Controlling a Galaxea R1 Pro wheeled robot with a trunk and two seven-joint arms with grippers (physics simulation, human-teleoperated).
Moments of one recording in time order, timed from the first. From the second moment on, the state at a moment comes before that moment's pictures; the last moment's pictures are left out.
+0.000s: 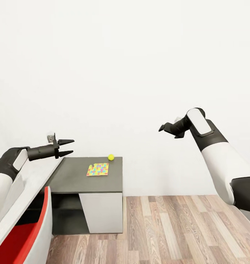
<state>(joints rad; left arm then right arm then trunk) -1.13 0.41 0.08 -0.47 0.39 1.03 -1.15 -1.36 -0.15 0.22 -0.76 -1.17 1.04 -0.70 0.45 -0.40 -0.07</state>
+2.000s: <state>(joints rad) -1.13 0.32 0.06 -0.47 0.35 0.96 -0.74 -0.72 -0.16 0.36 -0.51 -1.02 0.40 -0.68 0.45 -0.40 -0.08</state>
